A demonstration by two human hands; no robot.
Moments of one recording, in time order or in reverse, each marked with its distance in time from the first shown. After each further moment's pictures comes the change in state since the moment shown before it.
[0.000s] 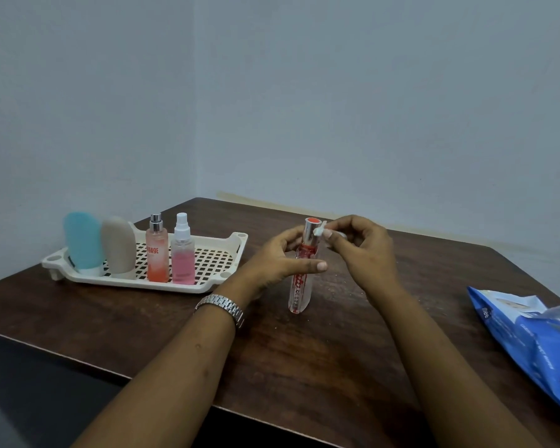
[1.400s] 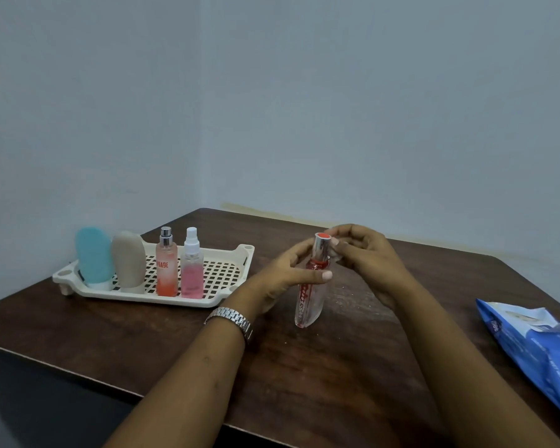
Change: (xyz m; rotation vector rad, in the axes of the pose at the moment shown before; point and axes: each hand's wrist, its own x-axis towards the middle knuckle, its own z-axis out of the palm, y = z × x) left_hand 0.000 -0.002 -0.003 -0.127 -0.112 0.016; right_hand 0.017 -0.002 -0.004 0.208 -0.259 0.243
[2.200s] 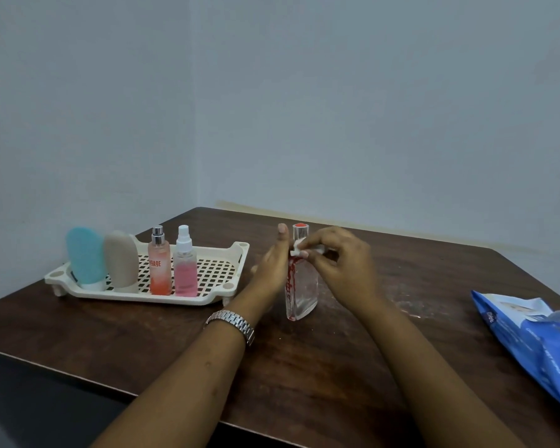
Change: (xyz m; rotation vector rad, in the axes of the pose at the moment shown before) left_hand 0.020 -0.021 0.005 0.091 0.508 -0.165; right_hand -0.012 0.011 0.029 -0.485 0.196 -0.521
